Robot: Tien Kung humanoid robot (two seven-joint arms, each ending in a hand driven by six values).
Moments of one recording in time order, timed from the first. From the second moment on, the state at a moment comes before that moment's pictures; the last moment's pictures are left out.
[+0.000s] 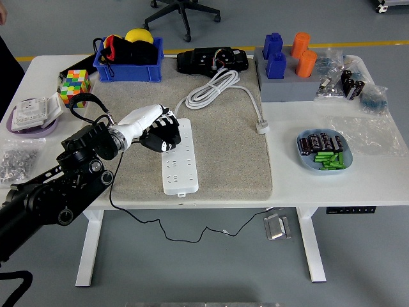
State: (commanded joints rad) left arm -0.64 0.19 -0.87 -1.06 1.81 -0.04 0.18; right arm 0.04 -0.24 1.42 0.34 -1.47 0.08 -0.25
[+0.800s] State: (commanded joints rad) left arm -0.64 0.21 -0.91 -0.86 1.86 -0.02 0.20; right arm 0.04 -0.23 1.43 0.34 -1.47 0.08 -0.25
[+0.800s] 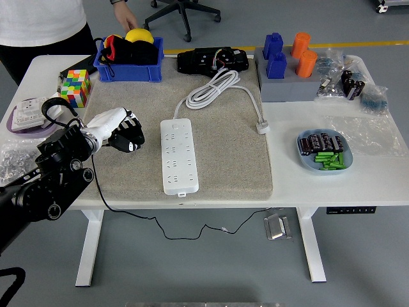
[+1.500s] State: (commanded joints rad) left arm -0.67 0.20 -0.91 -0.93 1.81 0.03 0.16; right arm 0.04 -0.23 1.43 0.35 -1.47 0.08 -0.25
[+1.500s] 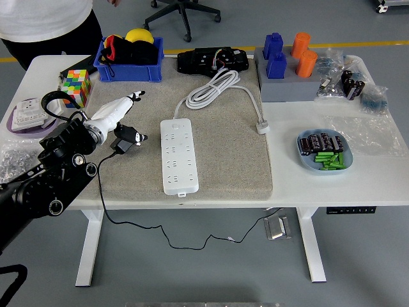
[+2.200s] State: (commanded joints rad) left arm -0.86 0.11 -0.69 -0.78 1.61 -0.04 0.23; right arm 0.04 -0.24 1.42 0.35 -1.47 0.08 -0.25
